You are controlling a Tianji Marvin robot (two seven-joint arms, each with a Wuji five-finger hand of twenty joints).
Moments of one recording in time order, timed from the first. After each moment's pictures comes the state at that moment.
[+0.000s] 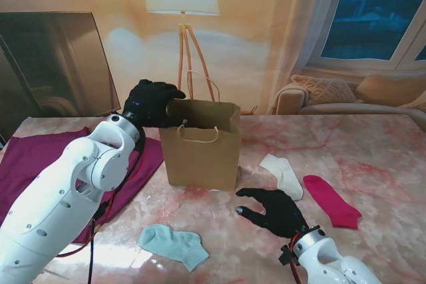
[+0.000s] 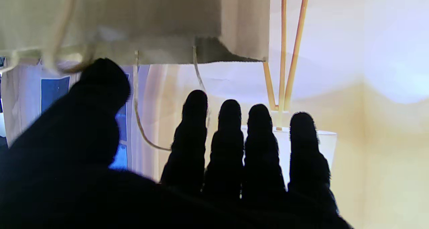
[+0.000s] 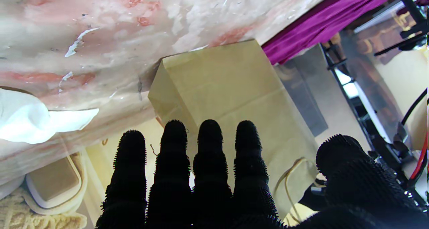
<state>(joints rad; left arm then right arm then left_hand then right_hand) 1.18 -1.08 -1.08 -1.68 0.99 0.05 -0.07 -1.86 -1.10 1.30 -1.78 -0.74 -0.16 -0.10 0.47 -0.51 0.65 -0.13 0.61 0.04 0.25 0.26 0.62 0.07 0.16 0.27 0.52 0.05 0.19 0.31 0.17 0.14 0.67 0.36 0.26 -0.12 0.46 -0.06 0.45 -0.06 0.33 0.43 0.64 -0.01 0.21 0.16 0.58 0.03 0.14 0.34 0.23 0.10 0.67 0.35</state>
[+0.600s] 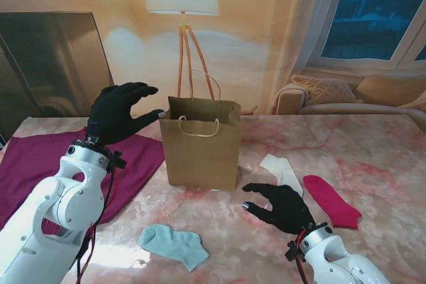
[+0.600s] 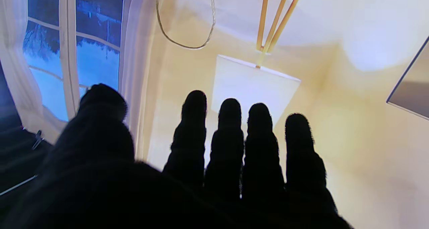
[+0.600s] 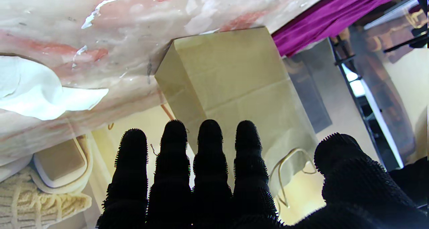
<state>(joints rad) 1.53 -1.12 -1.34 -1.89 0.85 -0.03 0.22 -1.87 -1.10 1.35 -1.81 -0.77 -0.16 -0.10 0.58 -0.21 0.19 -0.08 0.61 0.03 0.24 0.27 0.64 0.07 0.14 0.27 0.54 0.05 0.19 0.33 0.17 0.07 0.64 0.34 0.29 -0.12 0.45 -0.06 0.45 -0.06 0.33 0.43 0.64 -0.01 0.21 0.16 0.58 0.03 0.14 0.34 0.25 0.08 0.67 0.35</state>
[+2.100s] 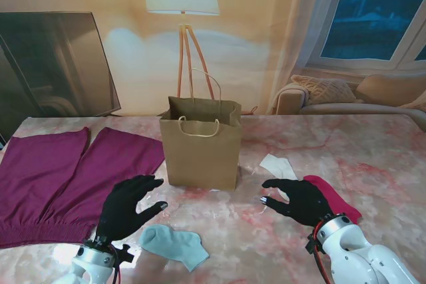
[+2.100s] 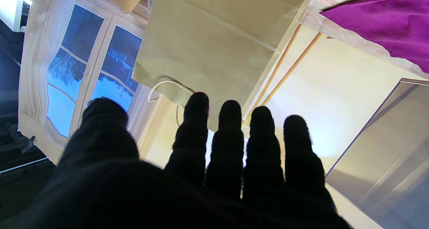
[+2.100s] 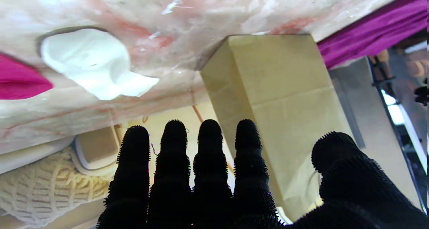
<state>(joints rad) 1.93 -1.15 -1.30 -1.74 0.87 -0.24 0.55 -1.88 -1.09 1.47 -1.85 -0.84 -0.11 0.04 0.60 -0.08 0.07 -0.04 0.61 0.06 0.20 0.27 0.63 0.07 0.13 0.26 0.50 0.07 0.18 0.33 0.17 0.05 0.62 0.32 0.31 -0.12 0.45 -0.06 0.46 -0.06 0.34 0.43 0.64 -0.01 0.21 0.16 0.58 0.03 0.14 0.34 0.28 0.06 0.67 0.35</state>
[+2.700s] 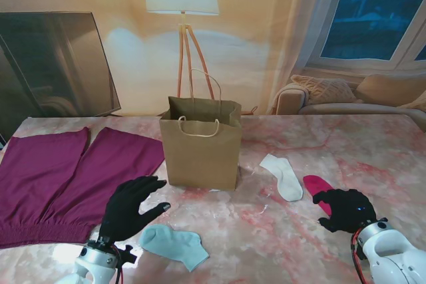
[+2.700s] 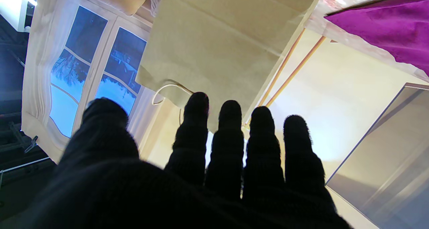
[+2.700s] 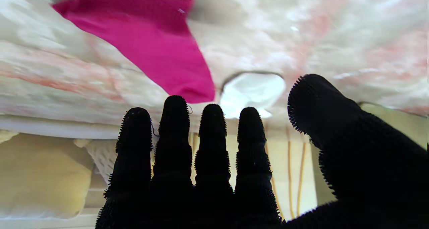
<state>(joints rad) 1.92 -1.15 -1.29 -1.73 0.87 -0.24 0.56 -1.91 -1.05 1.65 -1.73 -1.15 -0.14 0.06 0.60 -0.08 0.07 -0.04 0.61 0.06 0.20 0.27 0.63 0.07 0.13 0.26 0.50 0.07 0.18 0.32 0.17 0.05 0.62 0.32 0.40 -0.70 1.02 -0.10 0.54 -0.10 0.48 0.54 0.69 -0.04 0.52 0.39 0.75 0.03 0.34 0.56 0.42 0.06 0.85 0.45</state>
